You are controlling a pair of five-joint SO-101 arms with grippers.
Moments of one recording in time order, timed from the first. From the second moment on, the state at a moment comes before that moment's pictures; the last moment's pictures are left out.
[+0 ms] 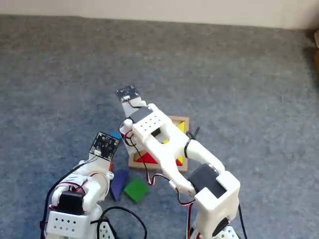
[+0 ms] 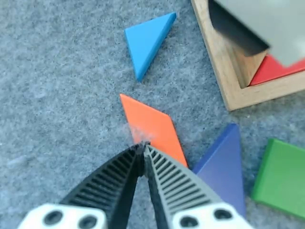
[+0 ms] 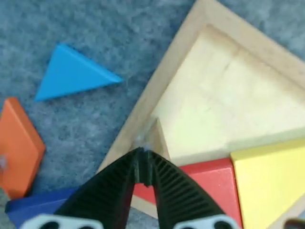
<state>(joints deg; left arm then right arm) 1.1 -102.5 96.0 75.5 -9.6 -46.2 15.6 10.8 64.5 -9.9</state>
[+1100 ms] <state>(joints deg) 1.1 -102.5 96.0 75.5 -9.6 -30.9 -9.1 23.2 61.0 -9.8</state>
